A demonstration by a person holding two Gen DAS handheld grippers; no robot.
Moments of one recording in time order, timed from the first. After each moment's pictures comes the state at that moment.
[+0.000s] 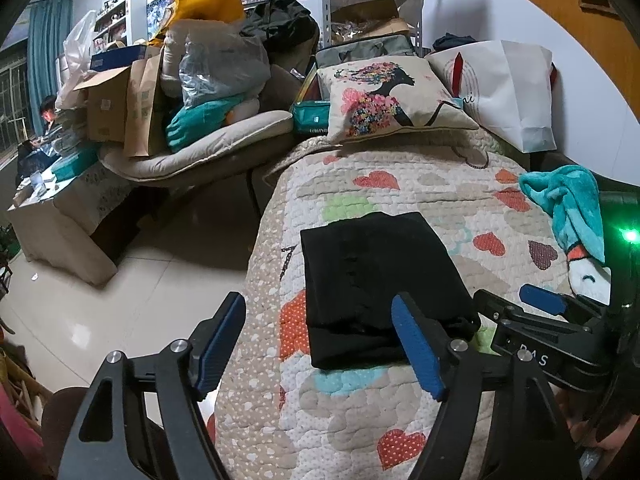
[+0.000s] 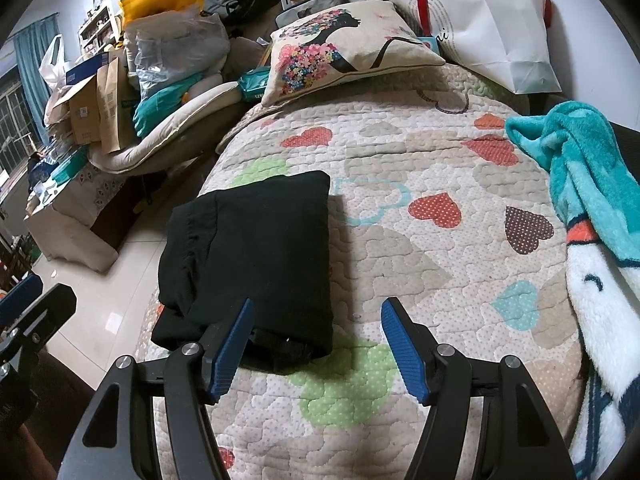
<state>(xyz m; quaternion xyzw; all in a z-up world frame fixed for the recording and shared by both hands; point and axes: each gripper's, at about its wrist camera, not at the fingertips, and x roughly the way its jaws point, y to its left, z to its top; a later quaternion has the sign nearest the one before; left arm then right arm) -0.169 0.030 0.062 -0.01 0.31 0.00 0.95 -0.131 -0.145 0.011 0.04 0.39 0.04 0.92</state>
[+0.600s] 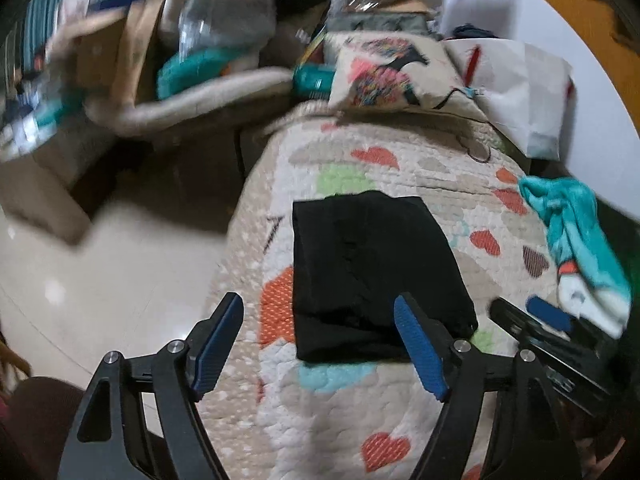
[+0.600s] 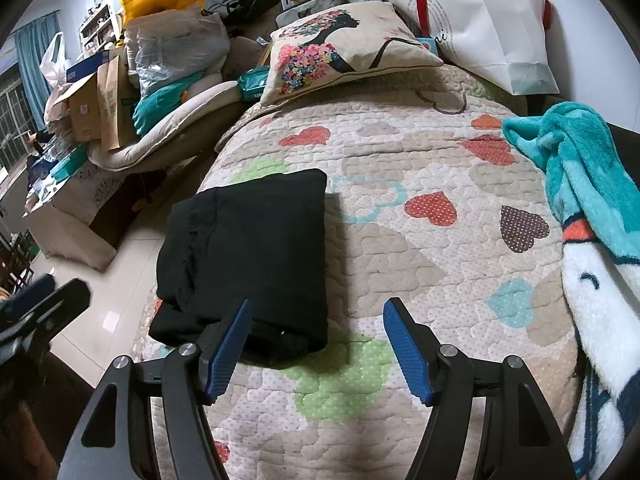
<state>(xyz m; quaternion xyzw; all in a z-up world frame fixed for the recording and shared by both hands) -0.127 0.057 0.040 -0.10 0.39 -0.03 0.92 -0.132 -0.153 0.017 0.05 0.39 0.04 0.92</state>
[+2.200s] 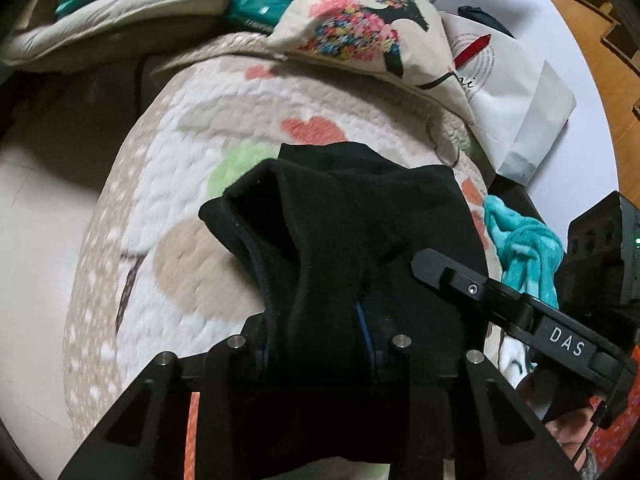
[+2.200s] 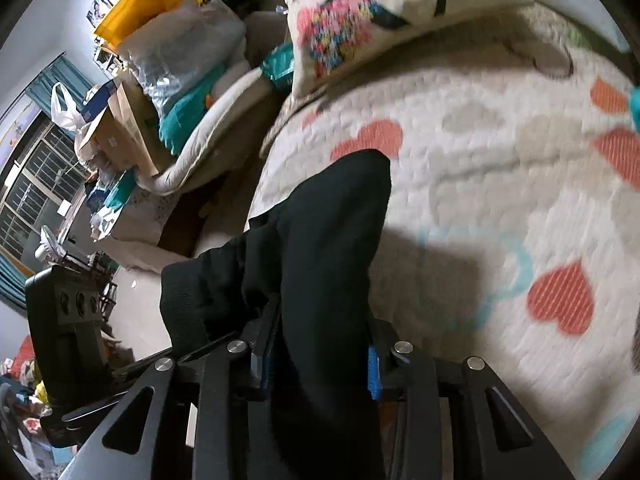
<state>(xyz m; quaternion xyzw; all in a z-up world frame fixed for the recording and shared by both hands) 0.050 0.022 -0.001 -0.21 0.46 -0.18 0.84 0.049 -0.160 0.012 0.15 0.45 0.18 0.86</state>
